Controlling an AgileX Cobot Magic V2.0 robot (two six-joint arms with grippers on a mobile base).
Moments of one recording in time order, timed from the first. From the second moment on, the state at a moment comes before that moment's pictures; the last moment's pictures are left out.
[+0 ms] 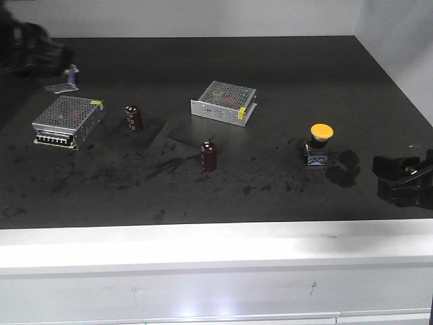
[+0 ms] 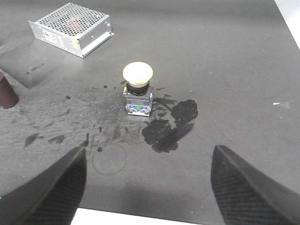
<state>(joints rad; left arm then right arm) -0.28 1.29 -1.45 0.06 0.91 -0.06 0.12 0.92 -0.67 0.03 0.35 -0.04</state>
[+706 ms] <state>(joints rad) -0.28 0.34 -0.59 0.07 0.81 -0.06 0.12 0.92 -0.67 0.04 0.26 -0.04</state>
